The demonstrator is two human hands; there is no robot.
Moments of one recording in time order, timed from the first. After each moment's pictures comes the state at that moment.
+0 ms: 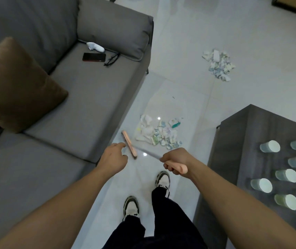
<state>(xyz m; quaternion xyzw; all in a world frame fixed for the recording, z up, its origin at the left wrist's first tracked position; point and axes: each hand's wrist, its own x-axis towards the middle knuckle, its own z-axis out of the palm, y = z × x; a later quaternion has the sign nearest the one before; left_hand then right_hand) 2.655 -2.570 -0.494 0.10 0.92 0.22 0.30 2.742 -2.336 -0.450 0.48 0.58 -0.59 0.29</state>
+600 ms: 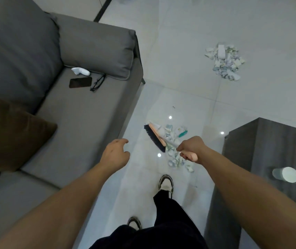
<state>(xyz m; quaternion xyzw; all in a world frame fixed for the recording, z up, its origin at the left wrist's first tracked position) 2.507 -2.382 -0.476 0.12 0.94 0.14 0.28 2.598 -2.106 -0.493 0.52 0.58 -0.58 0.23</state>
